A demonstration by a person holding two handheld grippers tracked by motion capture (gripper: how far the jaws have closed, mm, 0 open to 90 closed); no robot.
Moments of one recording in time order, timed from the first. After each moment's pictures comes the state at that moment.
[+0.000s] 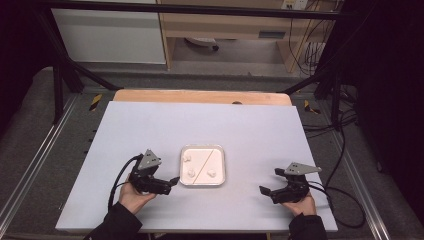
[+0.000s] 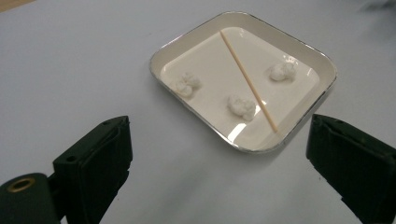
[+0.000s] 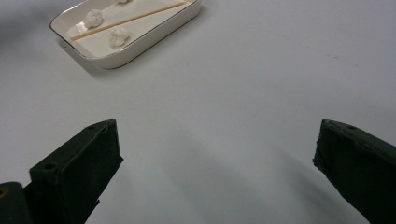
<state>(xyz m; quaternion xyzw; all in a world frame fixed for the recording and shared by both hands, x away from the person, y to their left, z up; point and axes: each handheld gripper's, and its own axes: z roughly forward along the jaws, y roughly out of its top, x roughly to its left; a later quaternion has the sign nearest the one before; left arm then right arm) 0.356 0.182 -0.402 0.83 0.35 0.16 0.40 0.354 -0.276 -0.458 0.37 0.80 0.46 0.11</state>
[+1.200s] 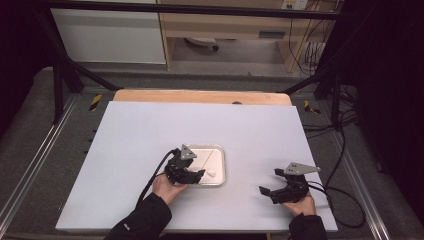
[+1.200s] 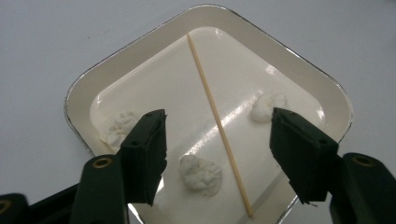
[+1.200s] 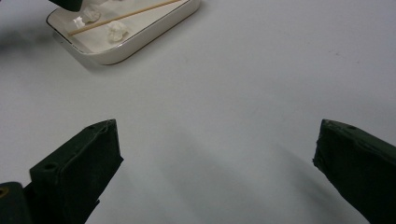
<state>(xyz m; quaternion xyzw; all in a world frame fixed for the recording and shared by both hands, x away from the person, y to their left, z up) 0.390 0.097 -0.423 0.85 0.36 0.14 0.35 0.355 -0.275 -0.459 0.37 0.80 0.45 0.11</state>
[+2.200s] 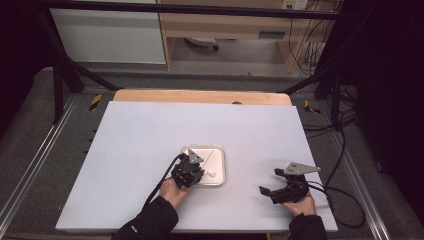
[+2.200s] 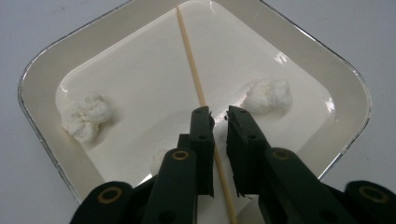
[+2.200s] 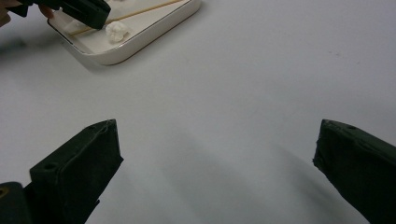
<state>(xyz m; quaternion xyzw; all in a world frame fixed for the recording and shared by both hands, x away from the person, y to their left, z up) 0.387 0.078 -0.441 0.85 0.38 0.14 0.32 0.355 -0.275 -0.459 0.37 0.80 0.46 0.11</state>
